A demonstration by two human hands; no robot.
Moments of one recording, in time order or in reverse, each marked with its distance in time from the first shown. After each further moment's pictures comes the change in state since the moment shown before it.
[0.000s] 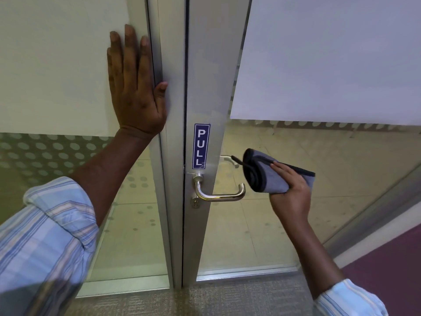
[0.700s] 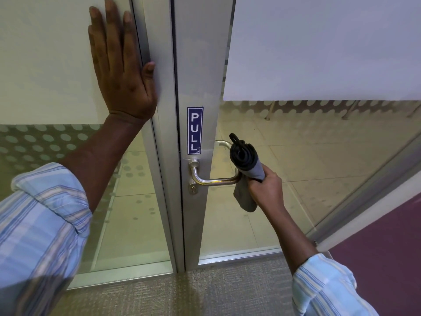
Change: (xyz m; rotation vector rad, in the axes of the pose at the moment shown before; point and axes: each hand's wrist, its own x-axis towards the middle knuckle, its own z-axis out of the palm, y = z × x) left_hand 0.003 0.008 -0.009 0.035 0.003 -0.032; right_hand -0.025 -0.001 0.029 0.046 -0.265 0.366
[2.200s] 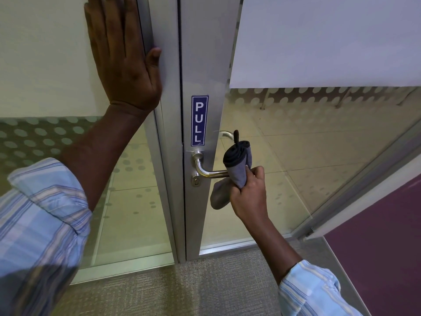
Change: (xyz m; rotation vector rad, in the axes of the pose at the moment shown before) left_hand -0.003 0.003 -0.007 0.033 0.009 -0.066; right_hand -0.051 -0.016 0.047 -0.125 0.039 -0.114
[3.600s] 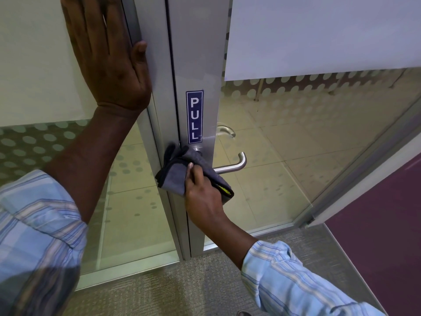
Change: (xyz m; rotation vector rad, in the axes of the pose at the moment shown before) left_hand -0.006 -0.006 0.004 -0.020 -0.008 -0.002; right_hand -0.022 -0.055 0.073 -0.507 -0.365 -0.300
